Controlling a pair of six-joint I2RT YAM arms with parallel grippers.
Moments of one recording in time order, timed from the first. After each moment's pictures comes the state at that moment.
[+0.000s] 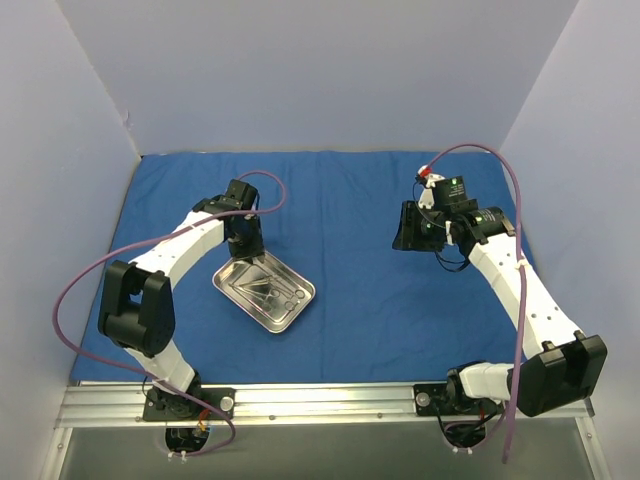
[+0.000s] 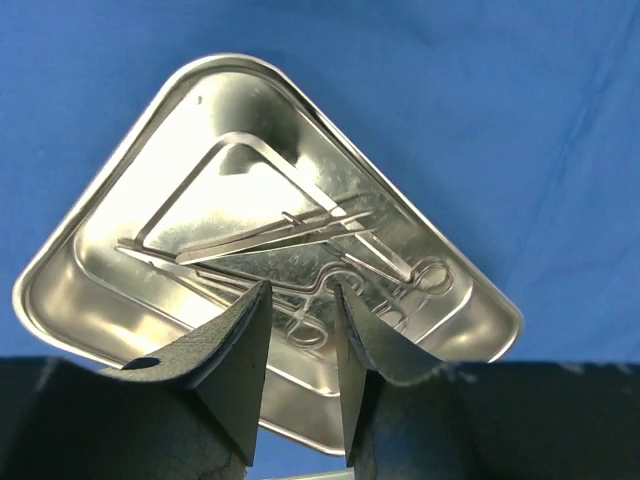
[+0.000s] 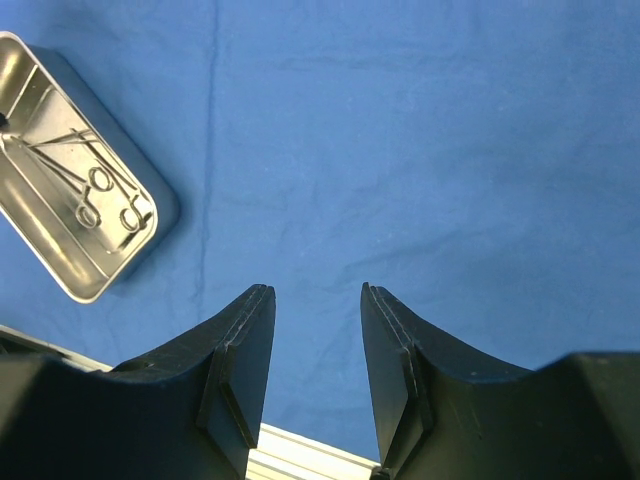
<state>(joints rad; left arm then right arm) -0.38 1.69 1.30 -0.80 -0.02 -0.55 0.28 1.28 1.23 -0.85 -0.17 0.29</state>
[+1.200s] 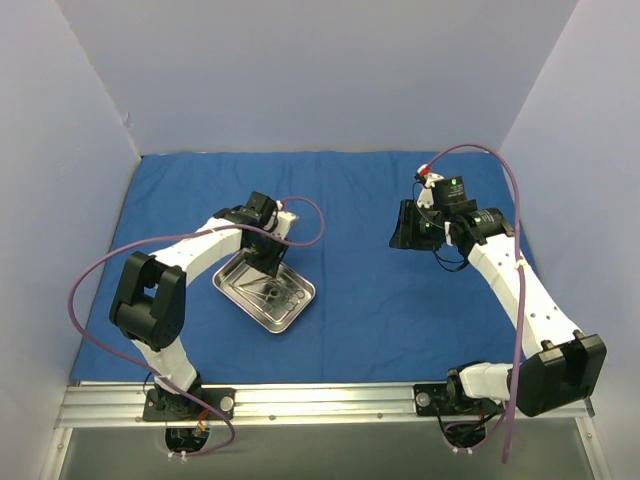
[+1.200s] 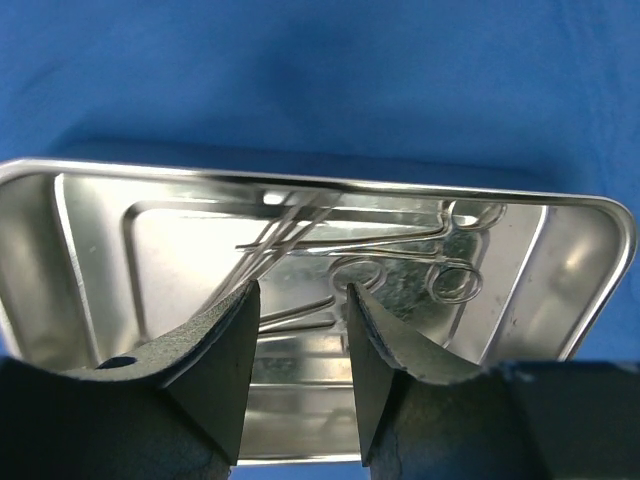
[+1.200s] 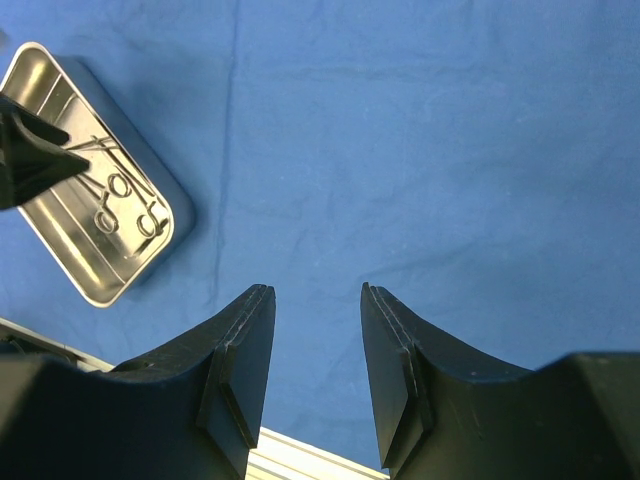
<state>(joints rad) -0.46 1.75 1.25 -0.72 0.12 0.06 0.28 1.28 1.21 -0.81 -0.20 0.31</state>
